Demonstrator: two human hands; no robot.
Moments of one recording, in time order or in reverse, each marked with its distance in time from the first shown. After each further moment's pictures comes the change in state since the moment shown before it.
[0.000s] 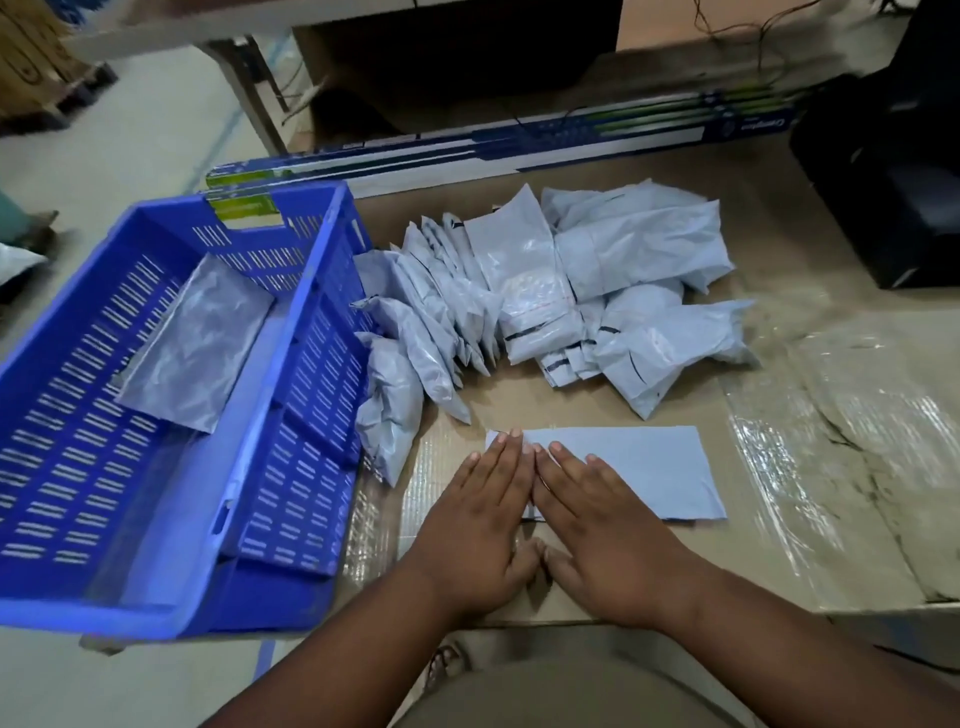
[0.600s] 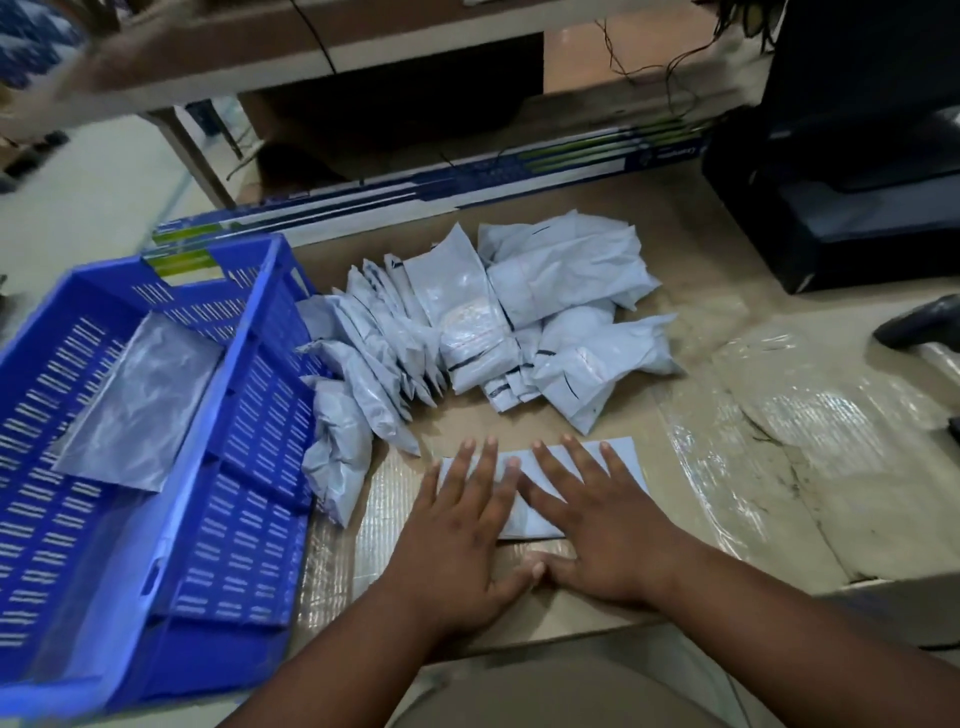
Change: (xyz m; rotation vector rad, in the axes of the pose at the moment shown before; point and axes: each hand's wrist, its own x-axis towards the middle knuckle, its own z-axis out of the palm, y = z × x) left_hand 0.026 0.028 -0.014 0.094 0.009 0.032; right_hand -0.015 0.054 -0.017 -0.025 -0.058 0.105
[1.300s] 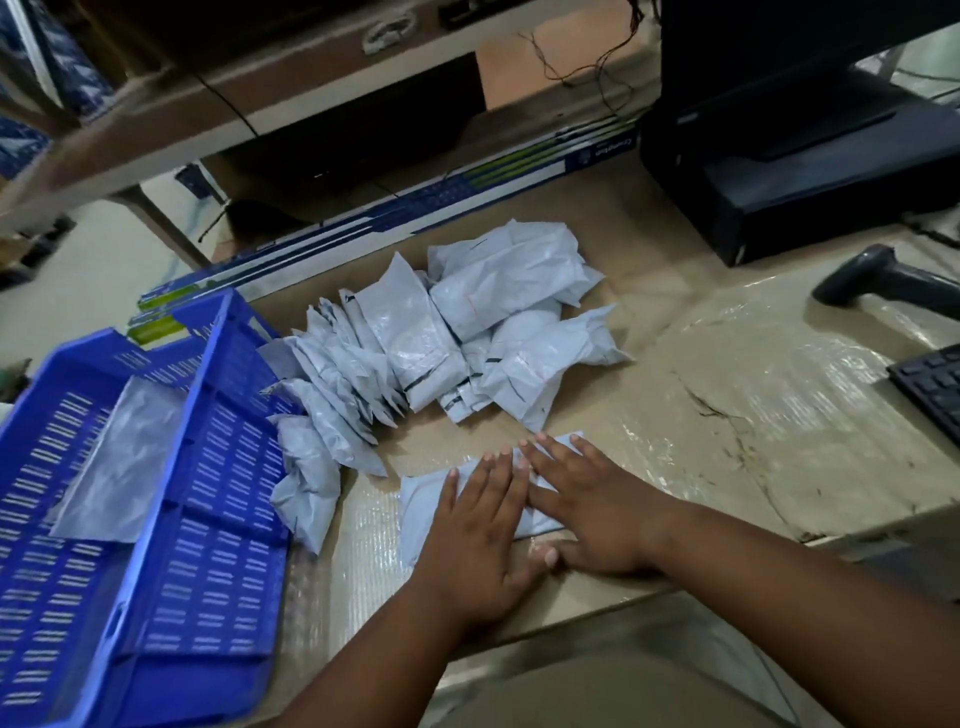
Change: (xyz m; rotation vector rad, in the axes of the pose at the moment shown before) left_hand 0.038 0.052 0.017 -0.040 -0.007 0.061; right_hand -0.019 0.054 0.007 -0.015 0.023 -0.111
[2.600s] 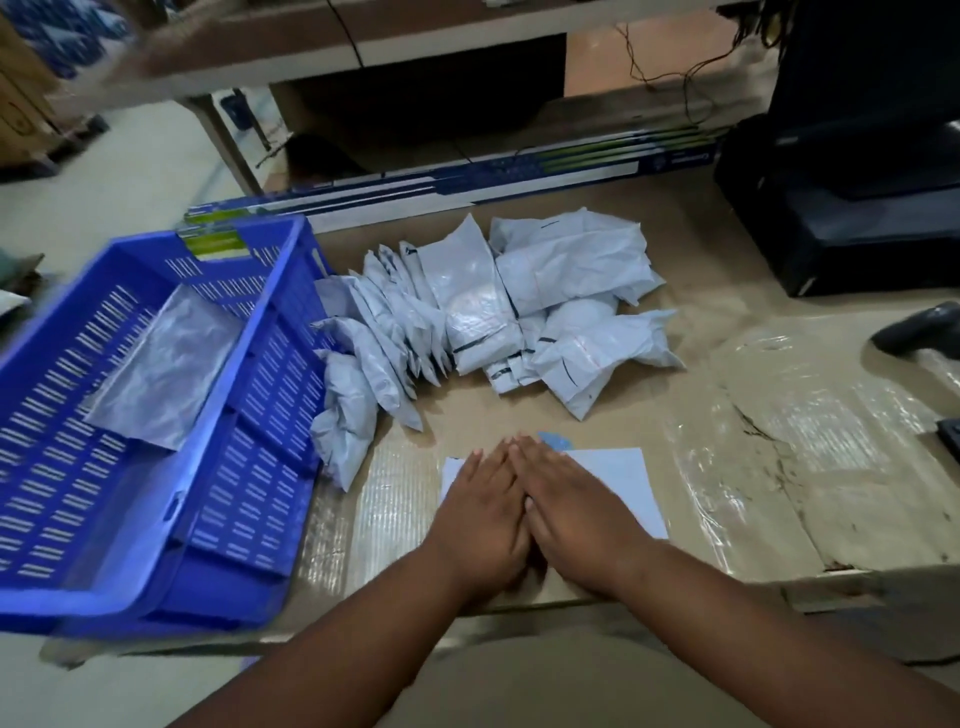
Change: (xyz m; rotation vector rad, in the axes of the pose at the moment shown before) left_hand -0.021 -0.021 0.011 -0.141 0.013 -0.078; right_hand 0.022 -0.076 -0.004 0.263 0.121 0.113
